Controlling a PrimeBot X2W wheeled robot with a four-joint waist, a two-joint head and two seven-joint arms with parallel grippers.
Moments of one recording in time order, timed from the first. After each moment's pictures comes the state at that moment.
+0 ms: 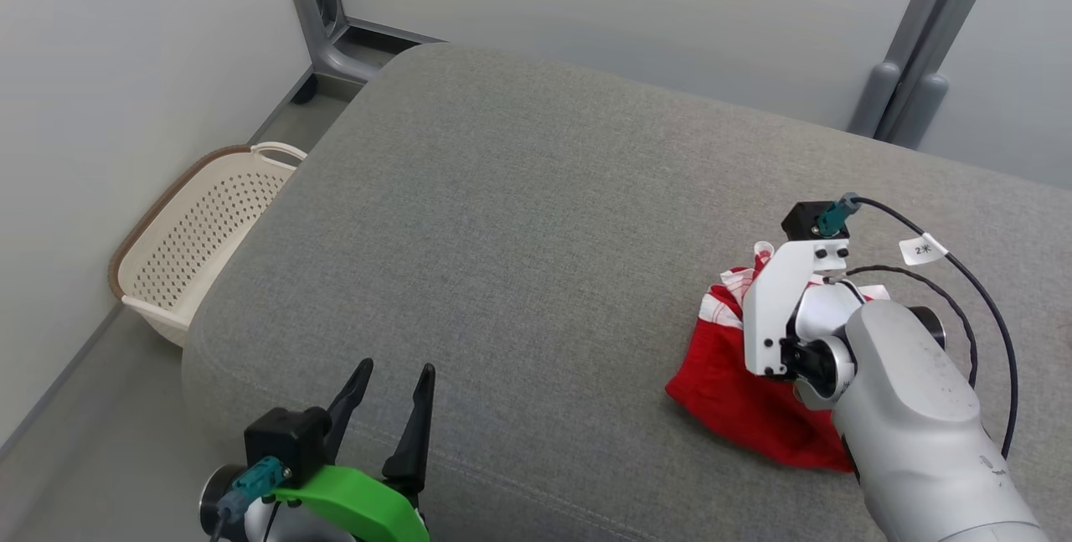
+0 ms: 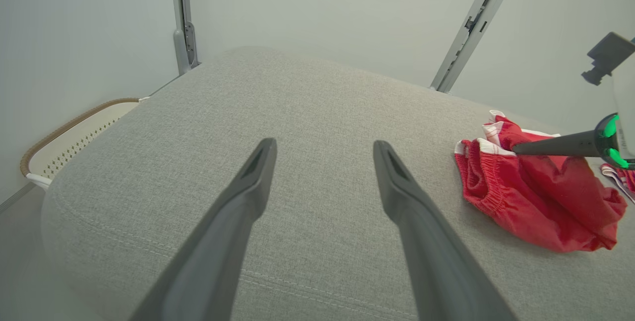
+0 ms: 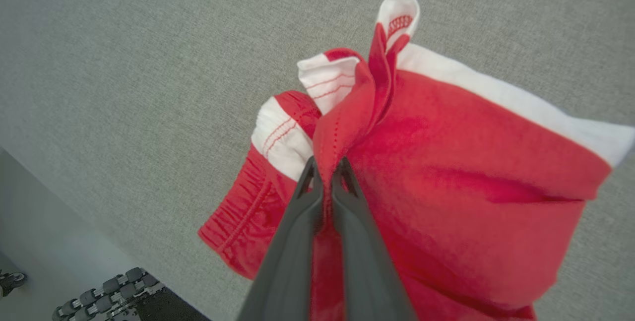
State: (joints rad) left arm -0.13 0.40 -0.68 0.06 -0.73 0.24 -0.16; right arm -0.59 -0.05 0.06 0.75 0.22 0.13 0.66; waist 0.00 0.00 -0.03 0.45
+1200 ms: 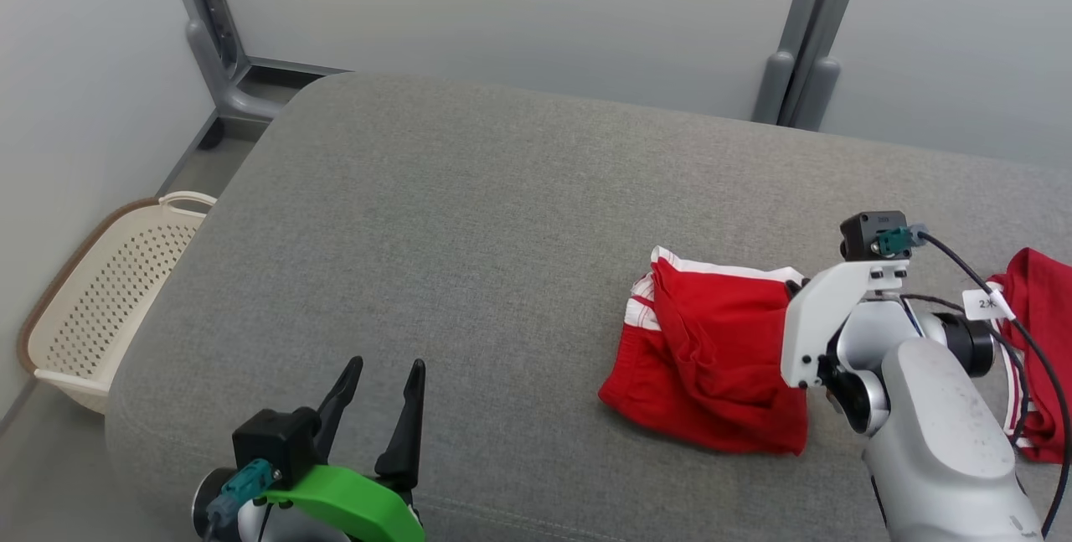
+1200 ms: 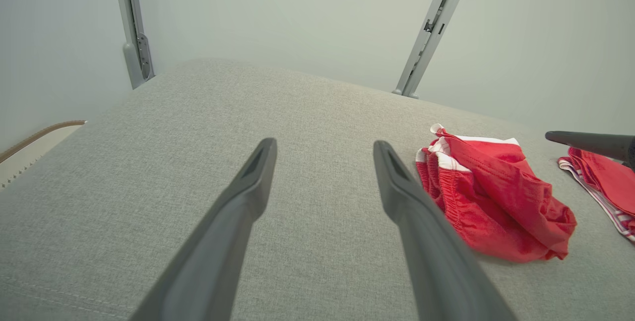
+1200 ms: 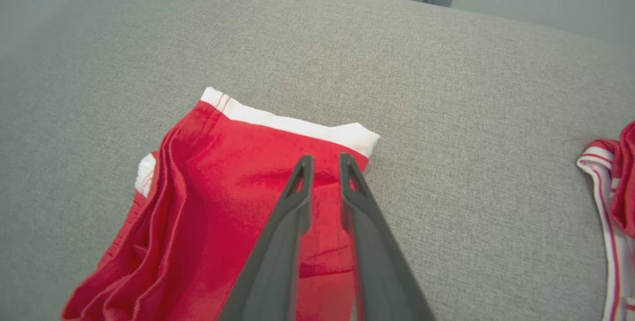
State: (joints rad) left arm -0.12 0.40 -0.67 0.06 -0.74 0.26 -0.19; right arm -0.47 -0.05 -0.03 0.58 0.10 0.13 0.40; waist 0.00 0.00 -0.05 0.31
